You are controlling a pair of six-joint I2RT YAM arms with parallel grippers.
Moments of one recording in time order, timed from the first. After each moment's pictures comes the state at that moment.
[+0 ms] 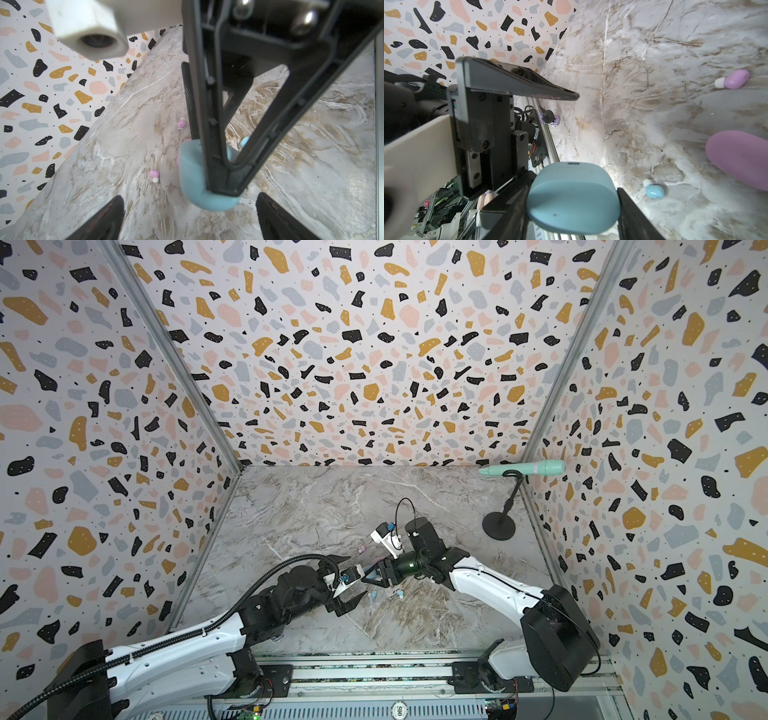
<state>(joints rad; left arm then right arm) -0.93 0.96 0.47 0.06 -0.06 0.41 0.69 1.36 0.82 -0.13 -0.81 0.34</state>
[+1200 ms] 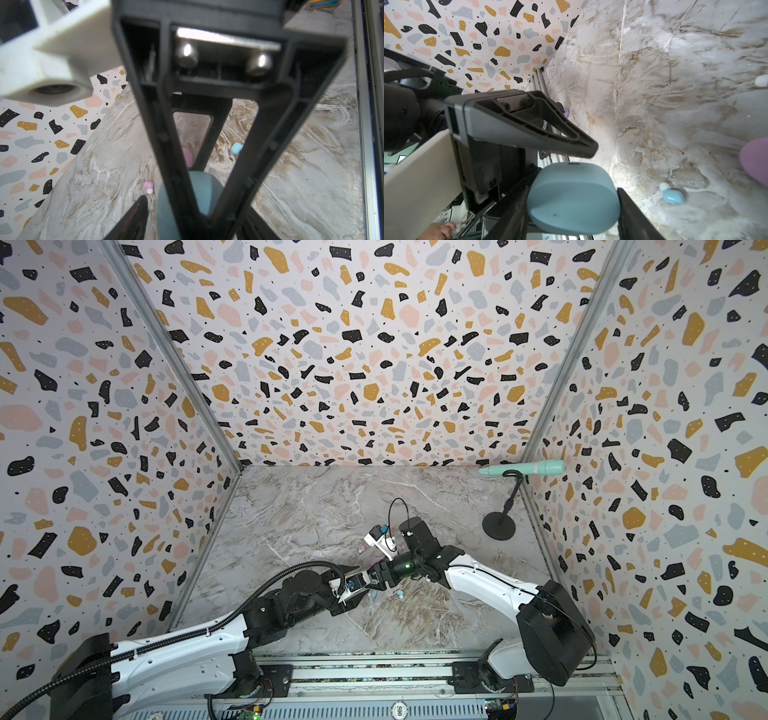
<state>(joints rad) -1.00 0.99 0.47 0.09 -0.09 0.43 0.72 1.40 0.86 -0.17 -0.85 0.30</state>
